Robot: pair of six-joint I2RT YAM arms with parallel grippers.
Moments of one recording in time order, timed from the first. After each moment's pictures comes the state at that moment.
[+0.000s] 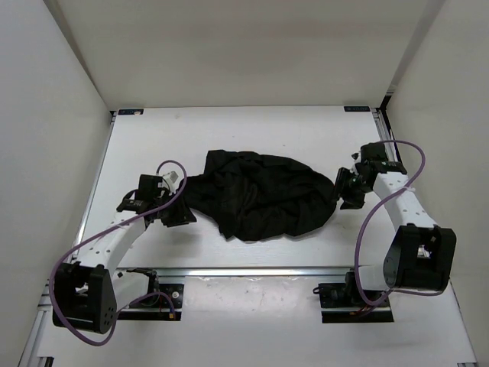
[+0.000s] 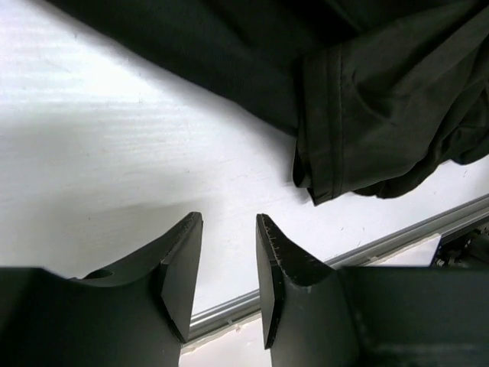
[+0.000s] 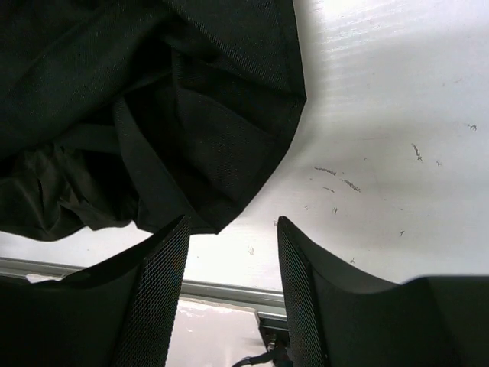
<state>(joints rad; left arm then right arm) -0.15 1.11 0.62 -0.51 0.37 -0.40 -0.03 1.36 1.00 -0.87 -0.26 0.25</state>
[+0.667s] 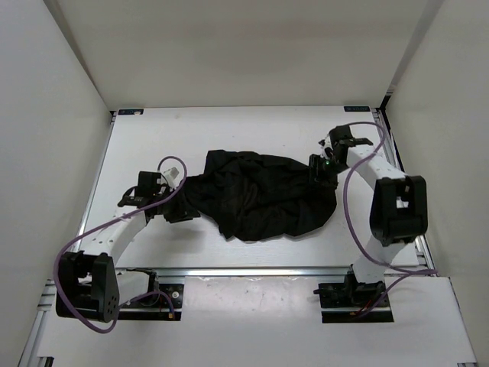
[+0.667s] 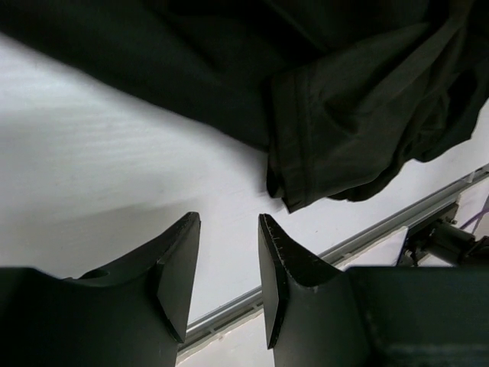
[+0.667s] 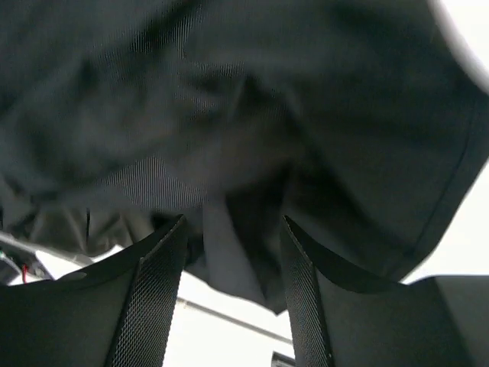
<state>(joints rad) -0.12 1.17 0.62 -0.43 0.48 -0.41 0.14 1.72 1.24 -0.82 -0.36 0.23</state>
